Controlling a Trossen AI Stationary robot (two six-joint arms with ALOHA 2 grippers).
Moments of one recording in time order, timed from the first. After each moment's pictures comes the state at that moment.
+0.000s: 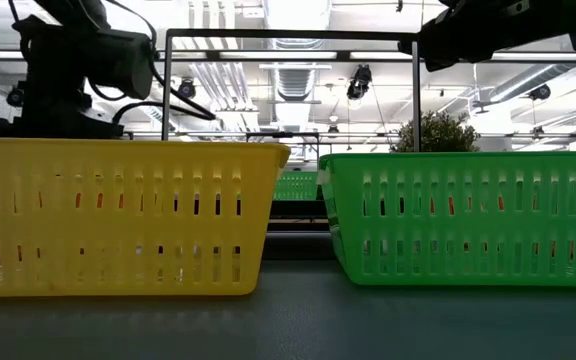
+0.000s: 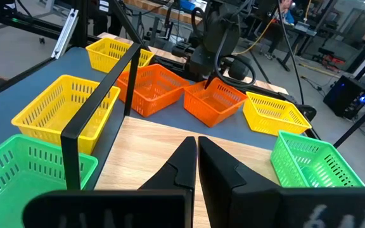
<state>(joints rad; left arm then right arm) 0.04 1.24 0.70 -1.10 -0.13 0.33 0.15 0.96 0.47 0.27 0.08 -0.26</state>
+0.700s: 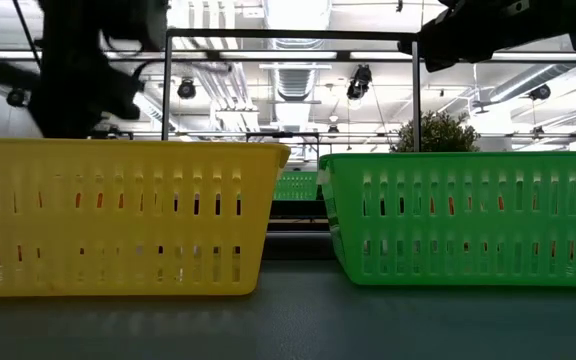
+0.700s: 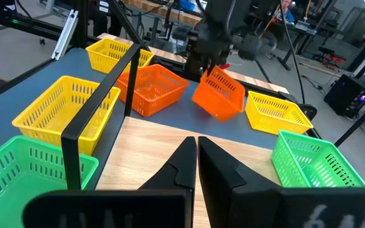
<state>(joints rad) 0.00 1.24 0.92 -1.24 -0.12 0.19 0.15 0.96 0.48 0.27 0.08 -0.25</state>
